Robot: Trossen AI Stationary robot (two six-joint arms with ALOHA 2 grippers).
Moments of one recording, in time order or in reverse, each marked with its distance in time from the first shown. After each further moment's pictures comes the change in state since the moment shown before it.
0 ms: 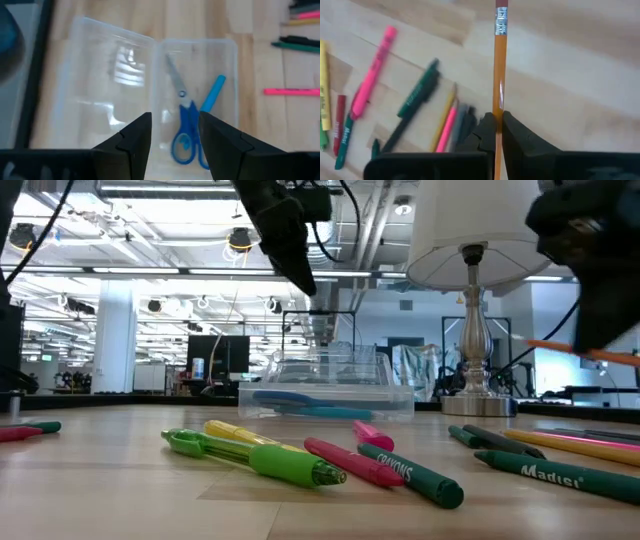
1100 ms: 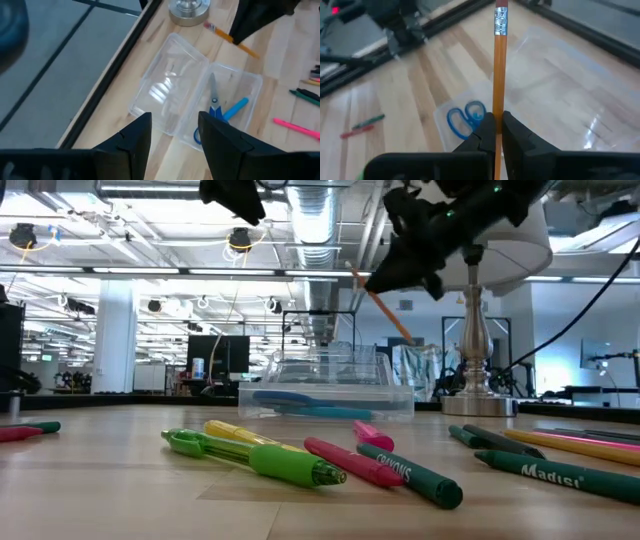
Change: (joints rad) left arm -0.078 -0.337 0.001 -0.200 -0.310 -0.335; right arm -0.763 -0.059 0.002 0.772 -0.299 -1.368
